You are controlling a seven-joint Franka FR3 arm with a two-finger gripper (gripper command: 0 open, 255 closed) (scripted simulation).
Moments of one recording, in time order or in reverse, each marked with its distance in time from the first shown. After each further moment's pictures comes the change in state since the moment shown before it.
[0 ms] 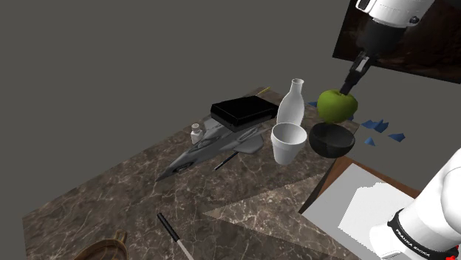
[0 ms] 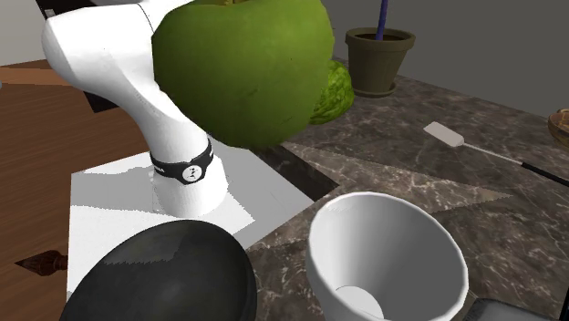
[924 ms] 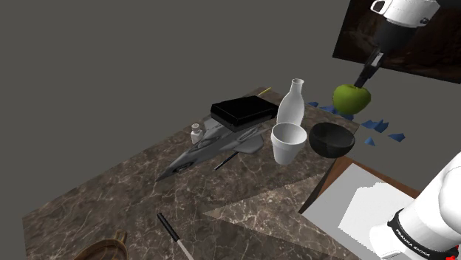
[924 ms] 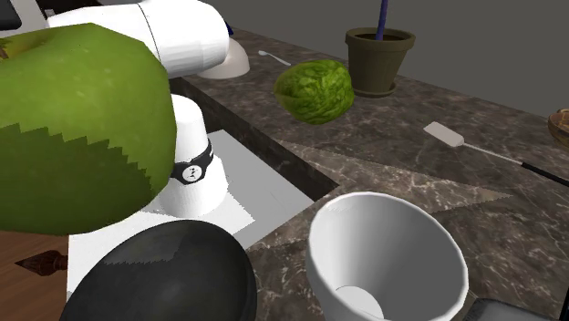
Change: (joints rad) arm -0.059 0.017 -0.186 -0.005 -0.113 0.031 -0.181
